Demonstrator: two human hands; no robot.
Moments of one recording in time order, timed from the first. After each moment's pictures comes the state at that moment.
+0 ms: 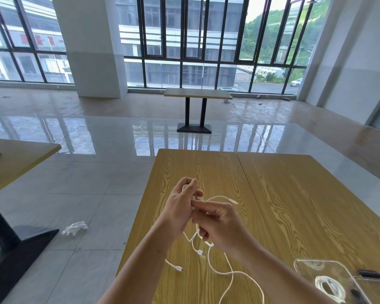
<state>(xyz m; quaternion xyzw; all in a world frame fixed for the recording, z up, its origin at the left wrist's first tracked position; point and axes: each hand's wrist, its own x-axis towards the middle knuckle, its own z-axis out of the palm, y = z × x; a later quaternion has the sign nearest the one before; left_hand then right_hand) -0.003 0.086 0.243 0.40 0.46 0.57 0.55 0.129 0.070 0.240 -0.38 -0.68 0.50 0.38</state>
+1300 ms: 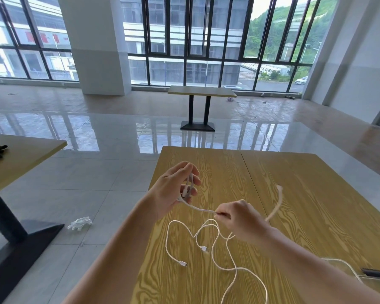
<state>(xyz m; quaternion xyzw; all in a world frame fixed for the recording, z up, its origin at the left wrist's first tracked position) -0.045 0.087 0.272 0.49 0.44 0.49 0.57 0.168 0.119 0.210 -0.47 -0.86 0.16 0.14</state>
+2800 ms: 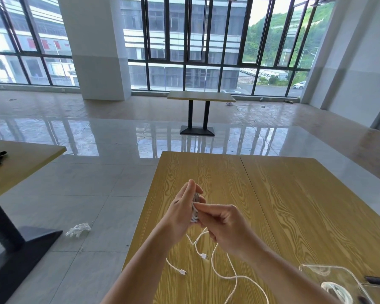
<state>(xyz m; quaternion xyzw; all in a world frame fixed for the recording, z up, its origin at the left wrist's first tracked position) -0.013 0.086 0.235 0.43 0.42 0.54 0.59 0.135 0.074 0.243 -0.38 -0.73 0.44 0.35</state>
